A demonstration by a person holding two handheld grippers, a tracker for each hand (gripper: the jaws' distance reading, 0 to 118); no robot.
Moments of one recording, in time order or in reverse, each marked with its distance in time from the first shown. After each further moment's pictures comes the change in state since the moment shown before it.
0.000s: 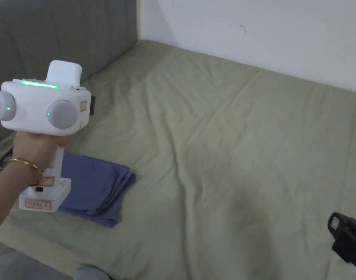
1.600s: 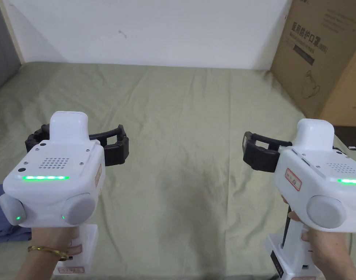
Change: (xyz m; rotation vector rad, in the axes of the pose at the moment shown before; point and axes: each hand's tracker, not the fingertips) left arm 0.185 -0.087 0.128 0.284 -0.304 -0.057; right arm 0.060 0.006 0.081 0.262 -0.209 -0.008
